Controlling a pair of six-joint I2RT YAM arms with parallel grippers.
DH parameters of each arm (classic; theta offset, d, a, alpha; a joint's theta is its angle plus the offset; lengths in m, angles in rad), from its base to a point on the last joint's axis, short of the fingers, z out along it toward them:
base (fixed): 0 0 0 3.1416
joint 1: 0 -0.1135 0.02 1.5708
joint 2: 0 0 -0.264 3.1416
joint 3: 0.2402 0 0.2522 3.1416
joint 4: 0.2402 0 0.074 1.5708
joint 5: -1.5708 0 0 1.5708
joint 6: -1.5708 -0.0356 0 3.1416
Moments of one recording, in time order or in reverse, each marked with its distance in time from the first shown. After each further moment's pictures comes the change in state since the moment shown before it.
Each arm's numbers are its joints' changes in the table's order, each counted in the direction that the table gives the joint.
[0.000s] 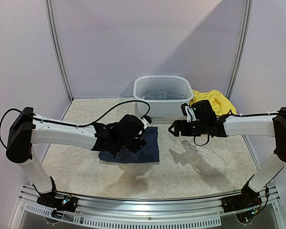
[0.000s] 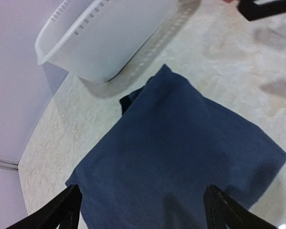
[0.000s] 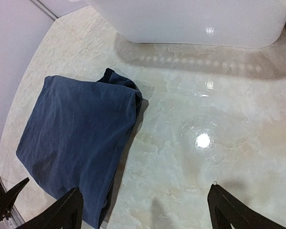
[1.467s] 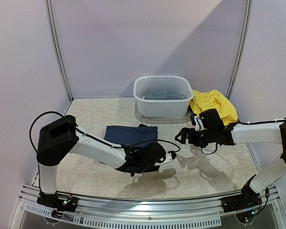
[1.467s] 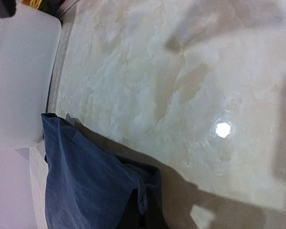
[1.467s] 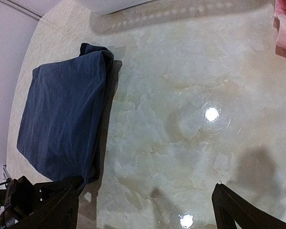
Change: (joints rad) left arm 0.152 0.354 0.089 -0.190 -0.079 -0.381; right arm 0.031 -0.118 -0.180 0.014 0.041 -0.148
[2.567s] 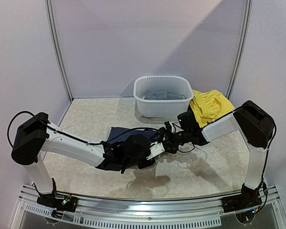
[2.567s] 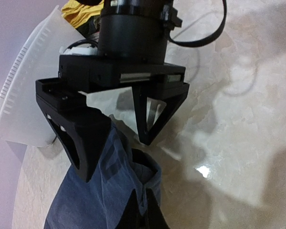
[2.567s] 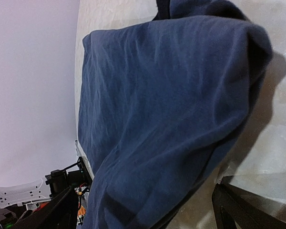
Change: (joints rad) left arm -0.021 -0.268 -0.221 -0.176 -0.127 0.101; right arm -0.066 0.492 0.222 -0.389 0.468 -0.344
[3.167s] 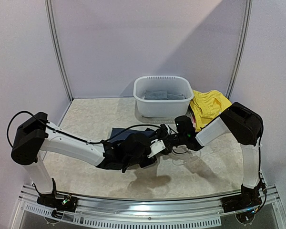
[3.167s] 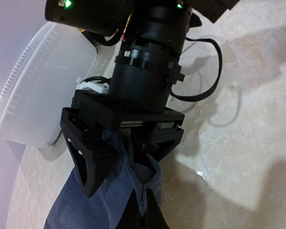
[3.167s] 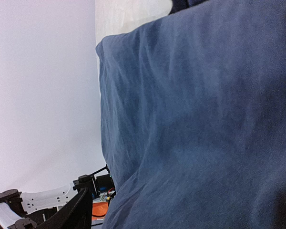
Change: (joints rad) left arm 0.005 -0.005 0.017 -0.006 -0.001 0.039; right arm -0.018 0.154 0.023 -0.301 0.081 -0.229
